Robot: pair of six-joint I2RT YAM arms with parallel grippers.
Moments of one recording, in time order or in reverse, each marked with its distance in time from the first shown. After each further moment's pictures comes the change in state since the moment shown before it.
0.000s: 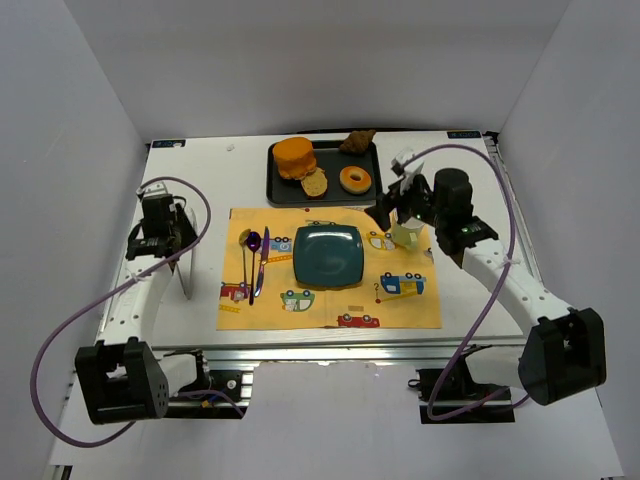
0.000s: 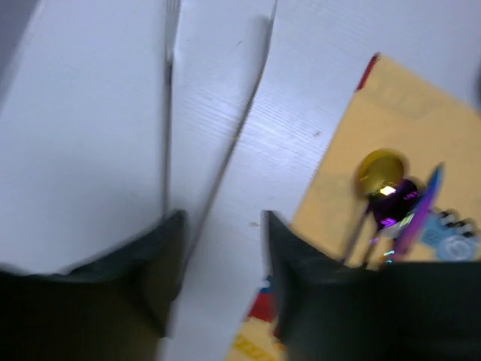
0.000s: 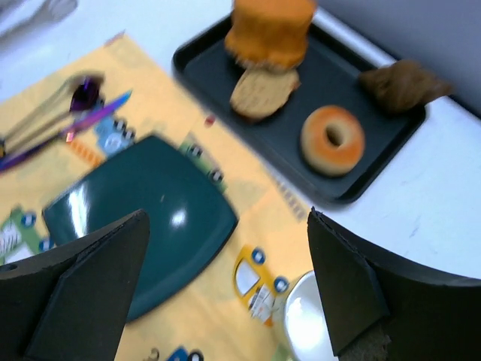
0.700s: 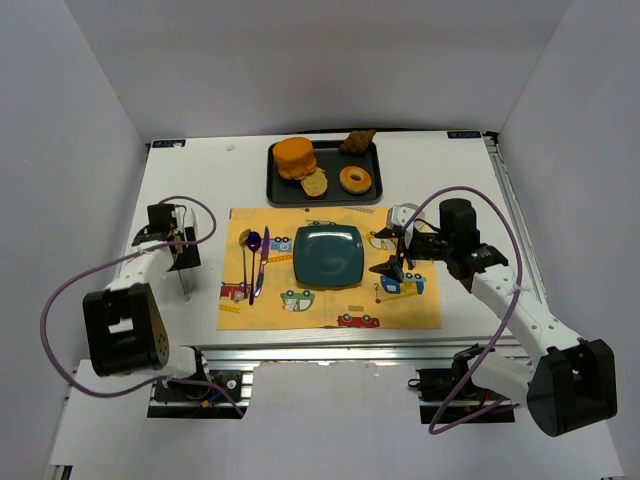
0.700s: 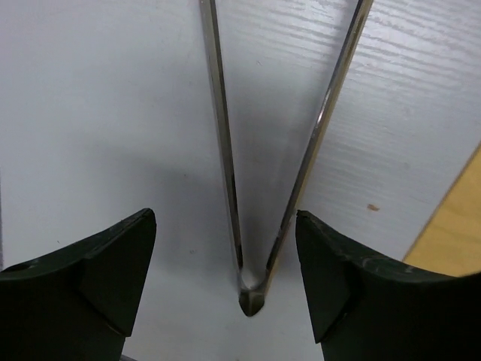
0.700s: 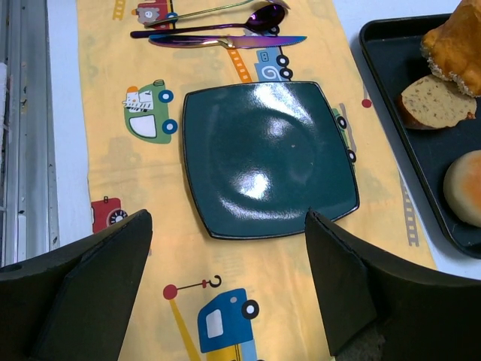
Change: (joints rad) left arm 0.107 0.248 -0.056 0.004 -0.005 0.291; right arm -0.035 -0.171 -0.229 -0.238 -0.503 -0.441
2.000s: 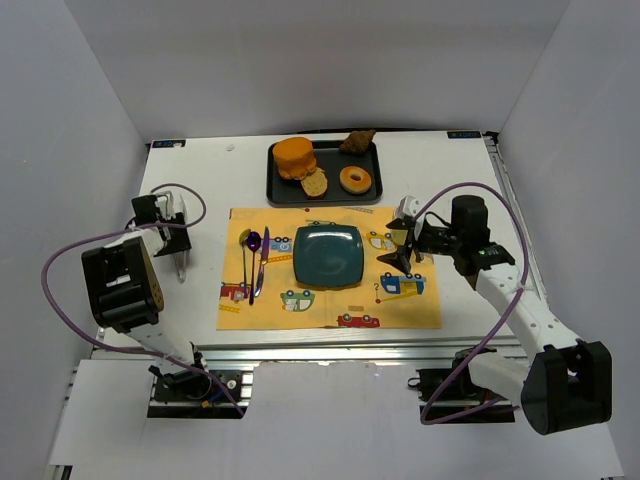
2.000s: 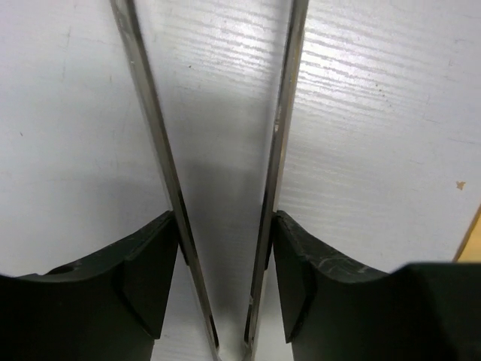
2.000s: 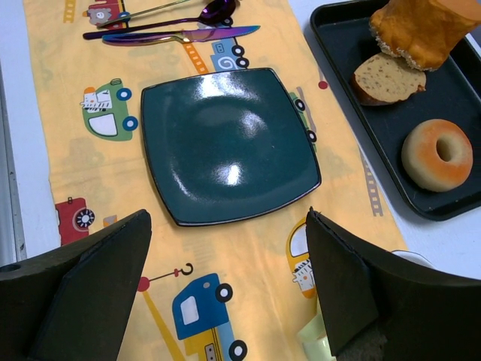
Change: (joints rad) left arm 0.133 0.336 0.132 0.258 0.290 0.085; right arm -0.089 0.005 -0.002 0.044 0.008 0.030
